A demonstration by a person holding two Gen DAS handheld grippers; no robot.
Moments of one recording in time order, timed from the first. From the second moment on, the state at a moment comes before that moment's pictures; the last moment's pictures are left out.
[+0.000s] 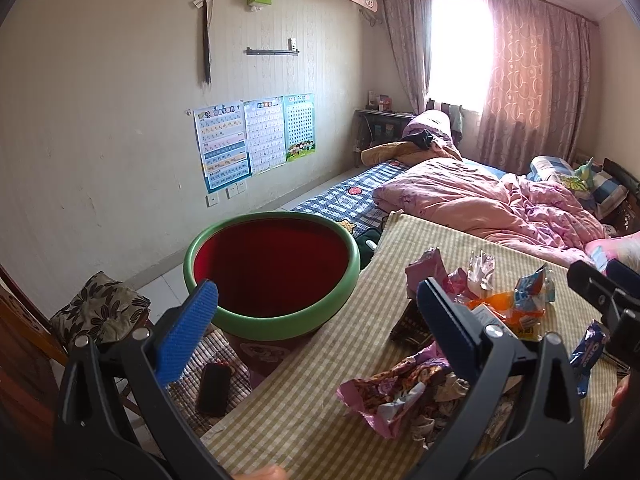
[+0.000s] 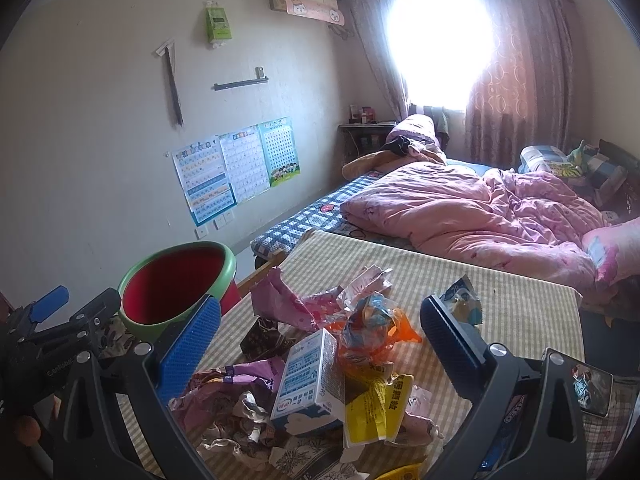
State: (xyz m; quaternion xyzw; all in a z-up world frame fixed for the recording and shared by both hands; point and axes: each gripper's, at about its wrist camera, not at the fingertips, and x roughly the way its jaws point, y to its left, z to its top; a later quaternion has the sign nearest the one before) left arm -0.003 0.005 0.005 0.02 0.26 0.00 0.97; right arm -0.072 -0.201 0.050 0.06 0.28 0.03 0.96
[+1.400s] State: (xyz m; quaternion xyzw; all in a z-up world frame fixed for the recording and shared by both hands) left arm 0.004 0.004 0.003 0.02 0.27 0.00 0.96; right arm -0.074 -0.205 0.043 0.06 0.28 0.02 0.96
